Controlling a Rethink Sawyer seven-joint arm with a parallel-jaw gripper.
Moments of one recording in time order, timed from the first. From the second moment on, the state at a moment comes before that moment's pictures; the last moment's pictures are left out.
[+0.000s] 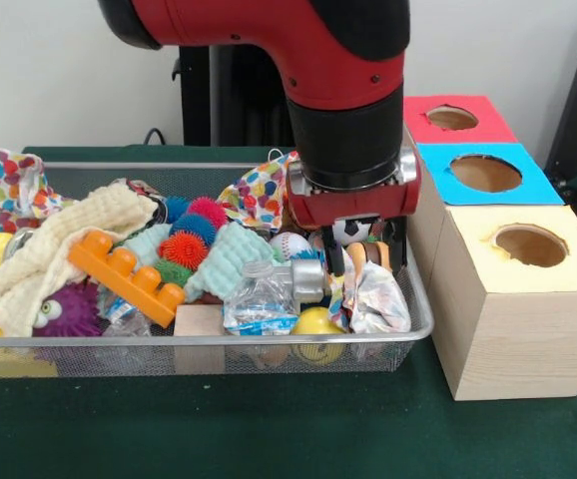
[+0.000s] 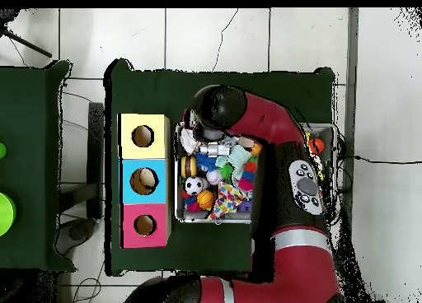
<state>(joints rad) -0.27 -0.45 0.10 1.24 0.10 0.89 1.49</state>
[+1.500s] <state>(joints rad) -0.29 -0.44 0.10 1.29 0.10 0.72 1.49</state>
